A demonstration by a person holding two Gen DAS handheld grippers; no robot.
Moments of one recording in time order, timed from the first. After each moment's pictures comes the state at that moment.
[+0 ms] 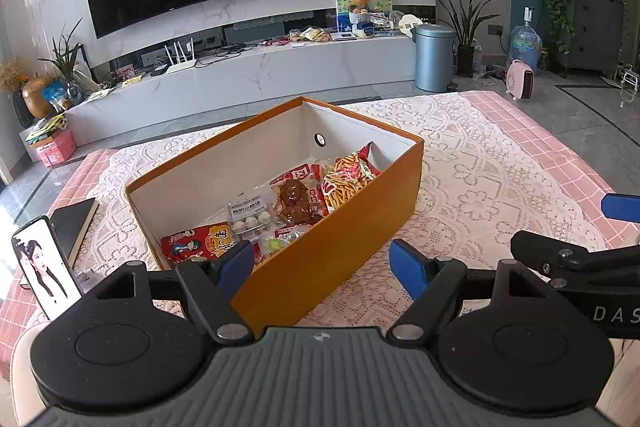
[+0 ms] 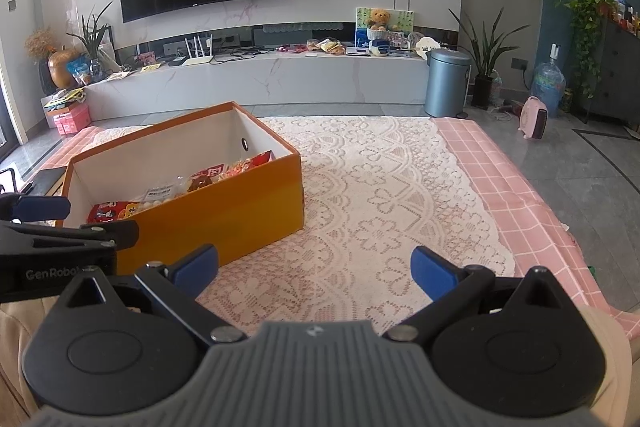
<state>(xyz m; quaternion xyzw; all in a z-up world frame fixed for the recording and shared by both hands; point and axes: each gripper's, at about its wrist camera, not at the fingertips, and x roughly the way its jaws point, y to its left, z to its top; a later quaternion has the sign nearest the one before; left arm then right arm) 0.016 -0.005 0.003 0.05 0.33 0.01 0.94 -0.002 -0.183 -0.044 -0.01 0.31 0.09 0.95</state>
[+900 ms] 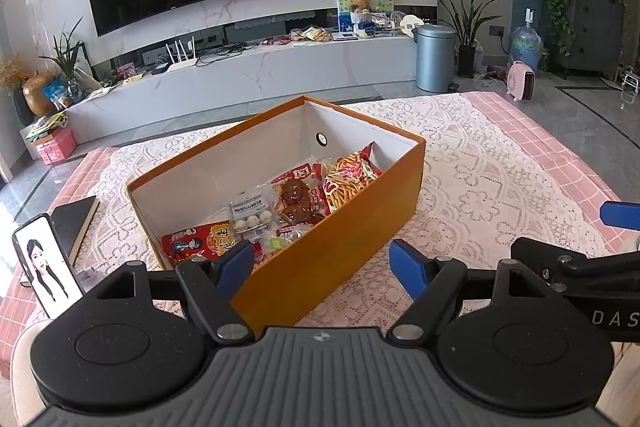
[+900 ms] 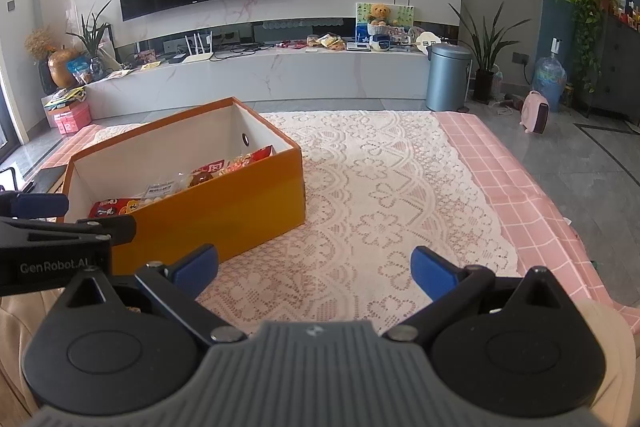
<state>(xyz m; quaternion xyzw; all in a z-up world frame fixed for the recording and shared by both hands) 0.015 -0.005 0.003 0.05 0.33 0.02 0.94 -0.002 -0.183 -0.045 0.00 0.32 0.09 0.94</state>
